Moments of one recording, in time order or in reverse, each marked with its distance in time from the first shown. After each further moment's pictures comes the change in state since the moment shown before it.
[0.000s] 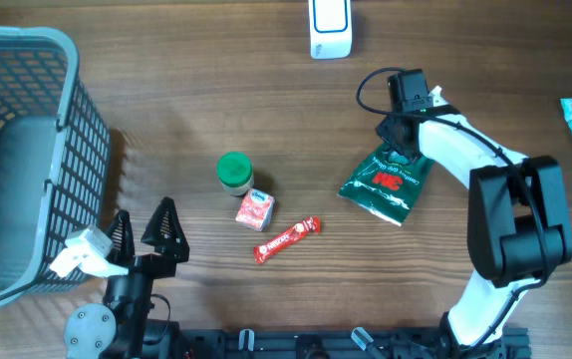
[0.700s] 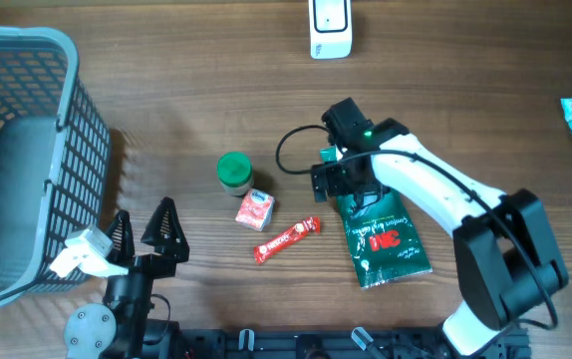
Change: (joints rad) left arm 0.000 0.000 0.000 0.000 0.000 0.000; right arm 0.333 -0.172 0.012 -0.381 -0.195 -0.528
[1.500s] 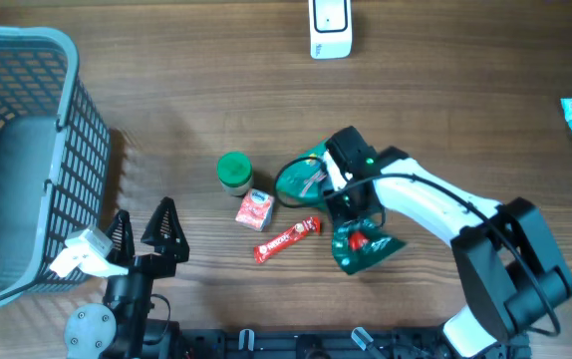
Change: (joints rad) left arm 0.000 0.000 0.000 0.000 0.000 0.000; right arm 0.018 -0.041 -0.185 0.107 -0.212 -0.163
